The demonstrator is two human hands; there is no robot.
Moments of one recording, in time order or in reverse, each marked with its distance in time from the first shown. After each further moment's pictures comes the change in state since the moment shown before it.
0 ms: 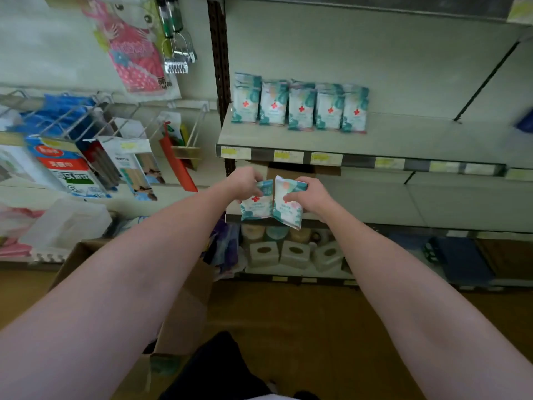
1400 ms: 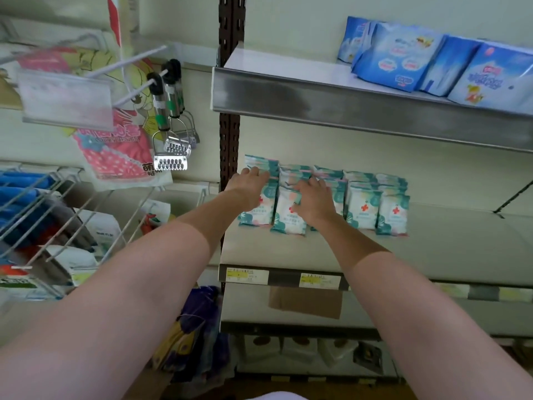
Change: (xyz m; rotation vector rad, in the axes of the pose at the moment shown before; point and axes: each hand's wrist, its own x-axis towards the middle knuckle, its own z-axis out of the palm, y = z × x) left_hand 0.294 -0.052 -0.165 0.487 0.316 0.199; right_hand 0.309 -0.149 -0.015 -0.891 0.304 -0.316
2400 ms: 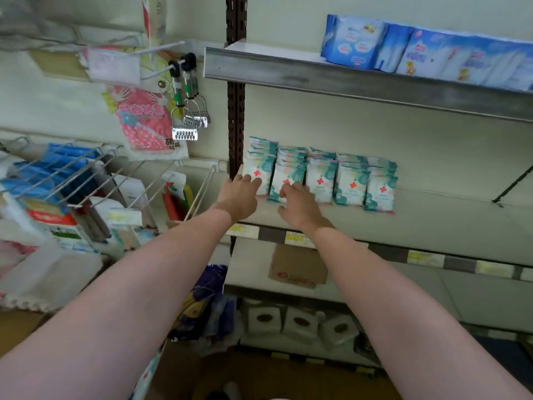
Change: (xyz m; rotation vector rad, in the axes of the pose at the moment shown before) left_hand -0.130 0.064 -0.001 0.101 0.048 -0.150; right_hand -0.114 -0.004 -0.001 0.178 -0.008 -0.219
